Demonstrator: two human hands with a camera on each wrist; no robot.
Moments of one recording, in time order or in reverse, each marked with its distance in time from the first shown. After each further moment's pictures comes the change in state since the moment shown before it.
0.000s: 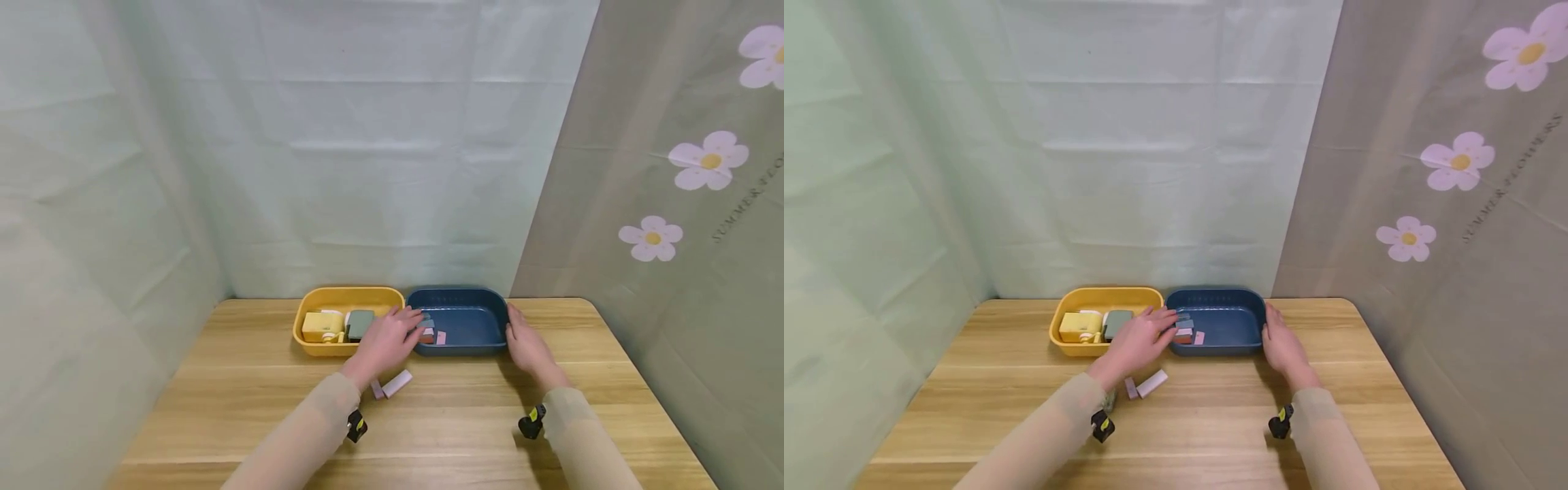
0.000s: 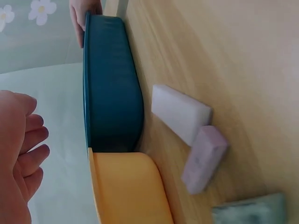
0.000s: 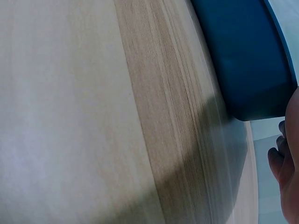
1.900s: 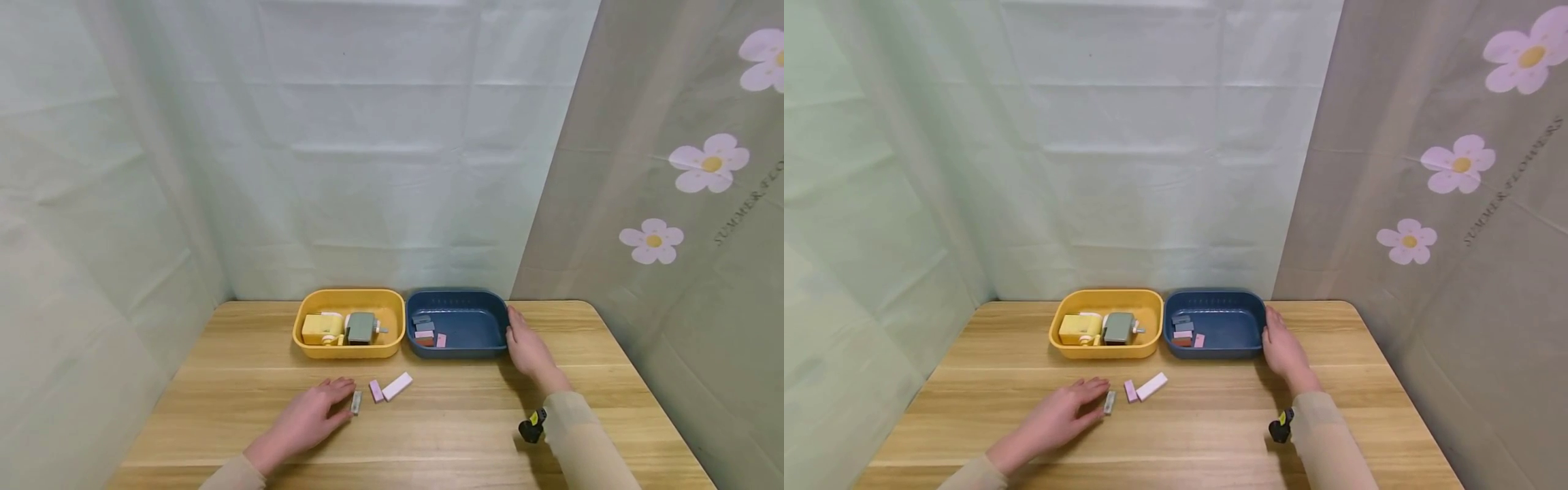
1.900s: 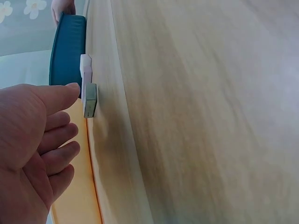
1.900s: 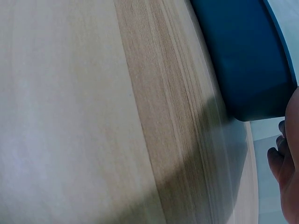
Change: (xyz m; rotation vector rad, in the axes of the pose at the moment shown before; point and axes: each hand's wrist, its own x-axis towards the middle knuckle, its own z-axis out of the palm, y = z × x) left_hand -0.166 -0.047 -0.014 -0.170 -0.207 -0.155; right_hand 0.000 0.000 0.001 0.004 -0.004 0.003
